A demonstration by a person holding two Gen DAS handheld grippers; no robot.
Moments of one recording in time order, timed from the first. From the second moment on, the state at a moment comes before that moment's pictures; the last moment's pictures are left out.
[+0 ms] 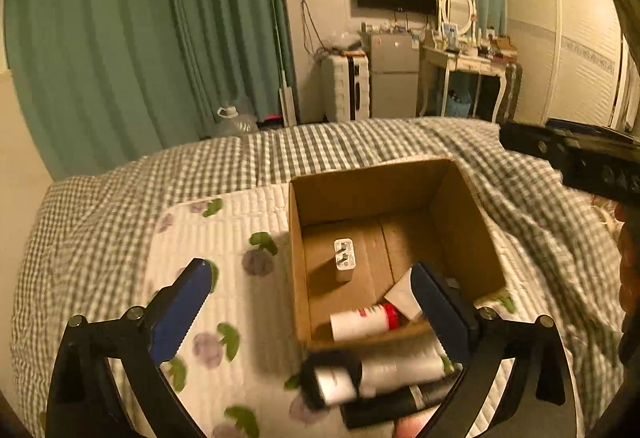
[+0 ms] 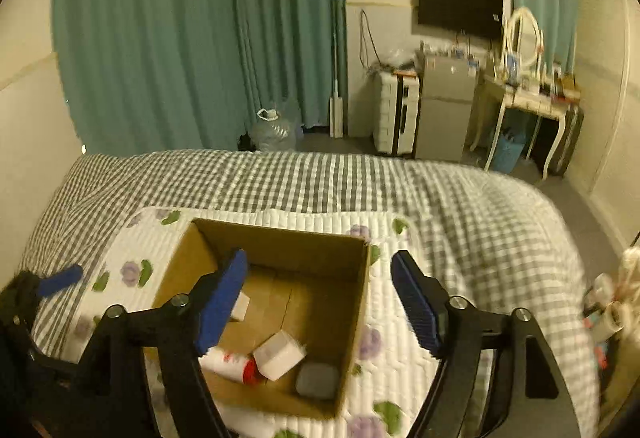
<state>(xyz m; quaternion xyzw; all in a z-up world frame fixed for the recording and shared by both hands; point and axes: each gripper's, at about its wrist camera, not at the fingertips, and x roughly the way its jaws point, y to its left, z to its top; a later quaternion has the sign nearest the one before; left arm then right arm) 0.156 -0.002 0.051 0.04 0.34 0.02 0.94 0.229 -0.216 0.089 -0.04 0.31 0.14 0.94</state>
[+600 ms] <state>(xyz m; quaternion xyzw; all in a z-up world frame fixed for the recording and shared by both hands) 0.038 0.011 0.020 0.01 0.36 0.01 0.93 0.053 -0.206 0.020 -0.08 0.39 0.11 0.91</state>
